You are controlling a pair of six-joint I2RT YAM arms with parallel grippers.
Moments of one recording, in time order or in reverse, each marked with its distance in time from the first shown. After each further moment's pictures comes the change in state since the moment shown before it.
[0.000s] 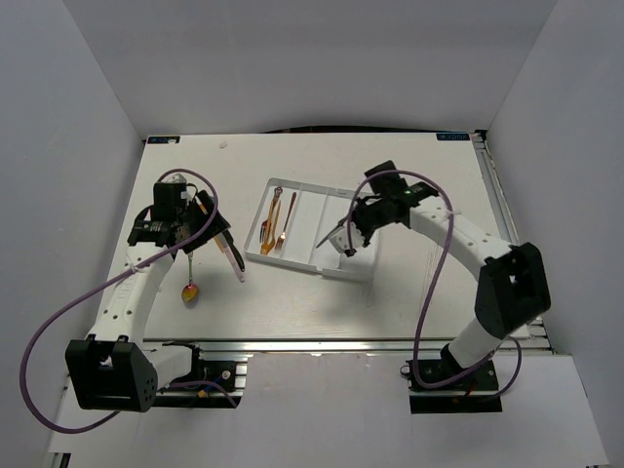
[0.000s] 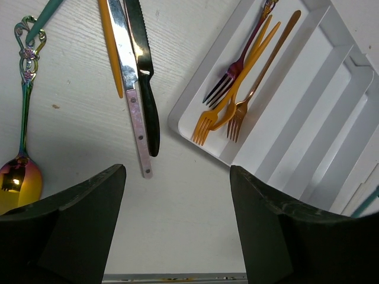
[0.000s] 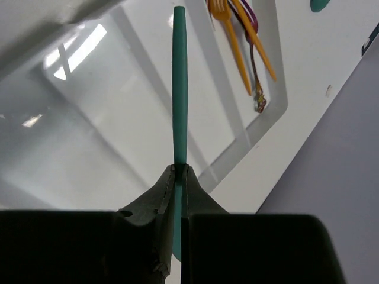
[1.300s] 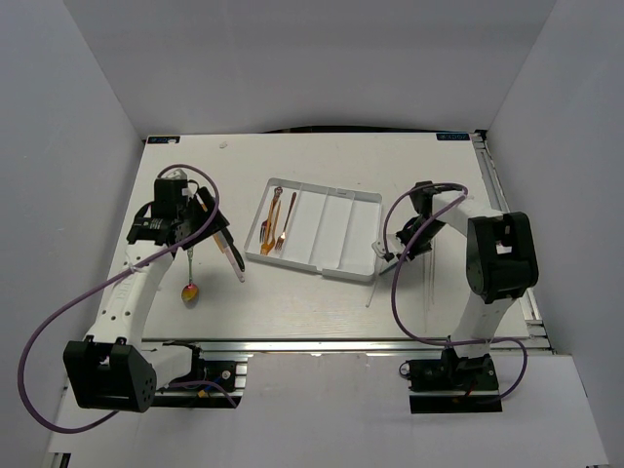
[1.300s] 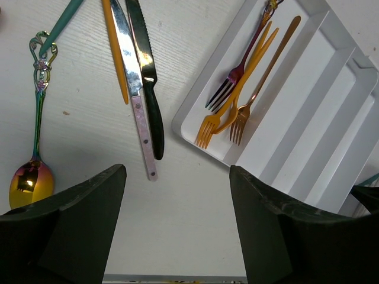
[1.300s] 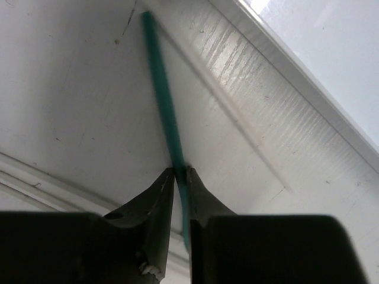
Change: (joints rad) left arm -0.024 0.001 0.046 -0.027 -0.053 0.027; right arm -0.328 0.256 -0.080 -0.263 0.243 -0.078
